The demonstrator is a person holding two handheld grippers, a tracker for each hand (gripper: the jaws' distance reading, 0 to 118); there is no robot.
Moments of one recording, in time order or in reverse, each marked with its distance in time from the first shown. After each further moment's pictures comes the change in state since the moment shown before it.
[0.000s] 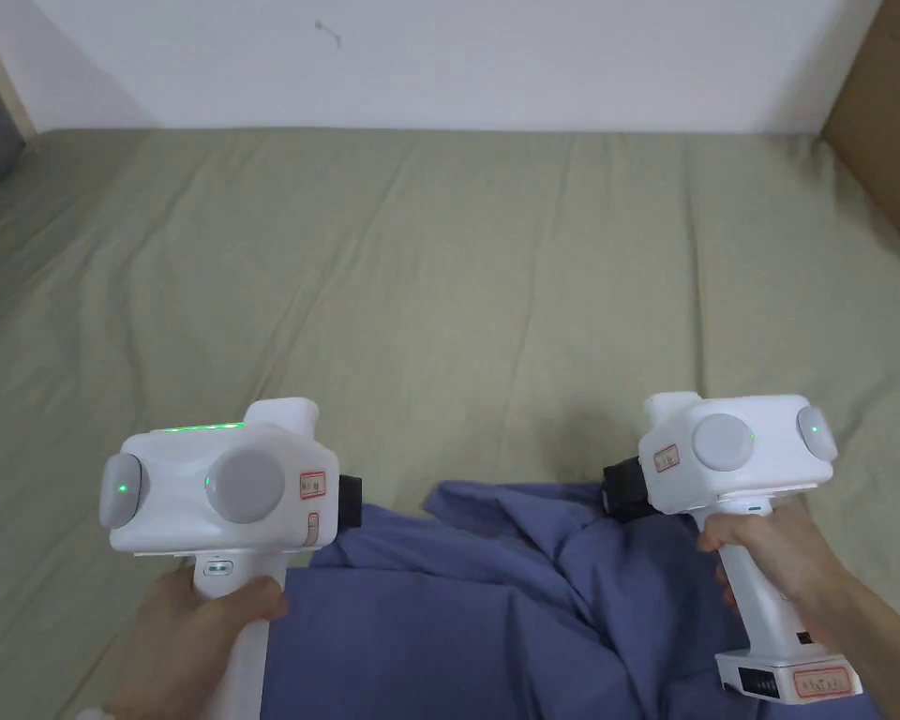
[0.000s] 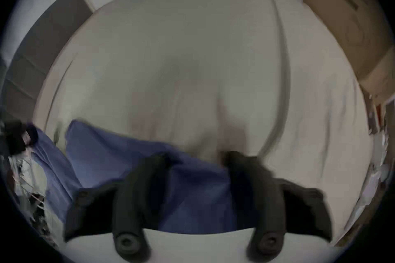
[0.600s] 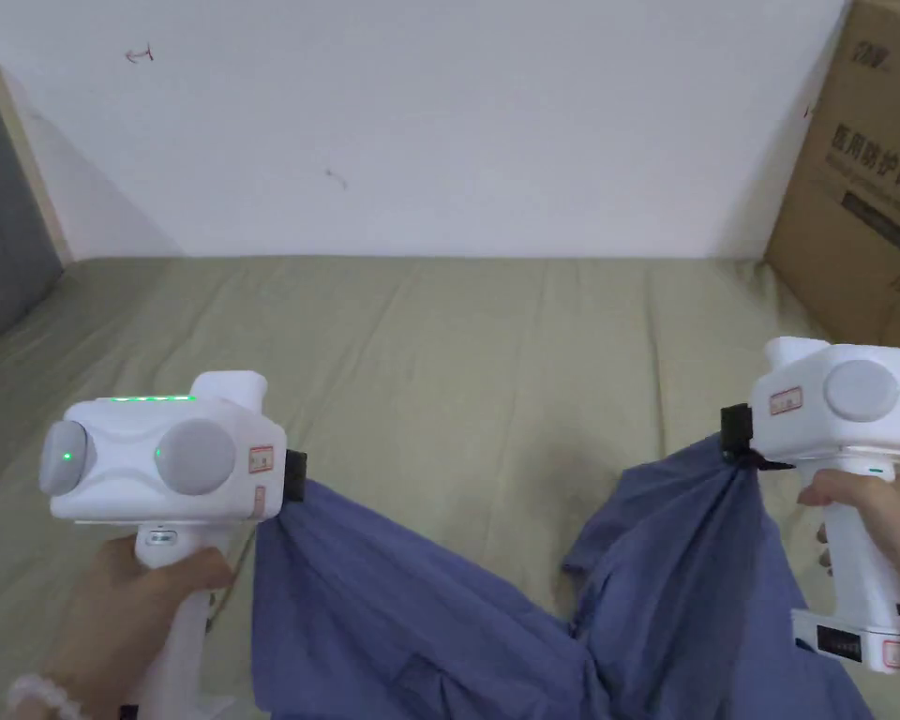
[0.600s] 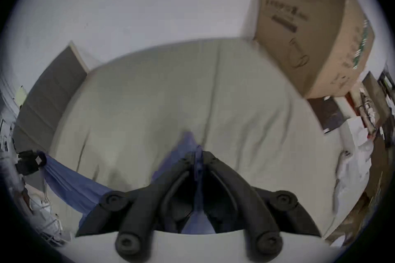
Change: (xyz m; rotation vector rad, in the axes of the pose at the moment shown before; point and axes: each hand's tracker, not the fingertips) left arm -0.008 0.040 0.125 0.251 0.102 -0.075; right arm 0.074 0.018 0.193 0.341 -0.077 -0.241
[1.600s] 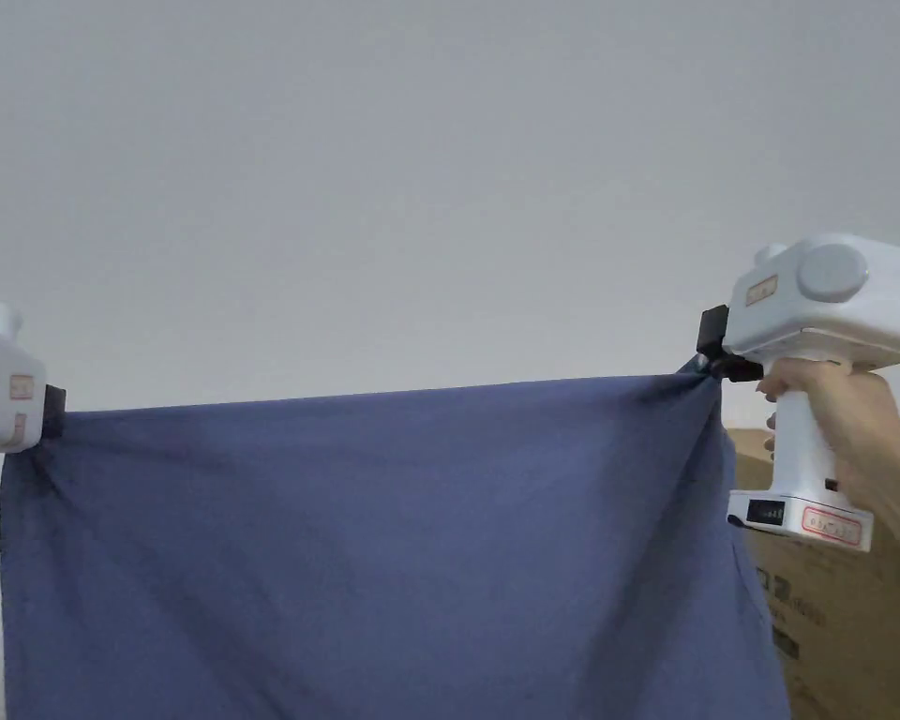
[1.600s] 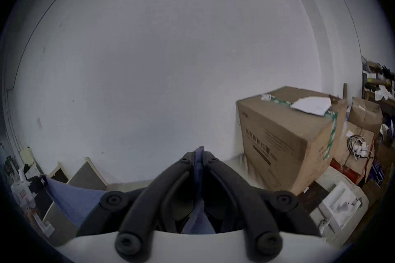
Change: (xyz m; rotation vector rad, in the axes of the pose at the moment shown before) left arm -0.033 0.322 0.167 0.625 0.240 0.014; right arm 0.028 0.313 0.236 0.635 0.021 -0.194
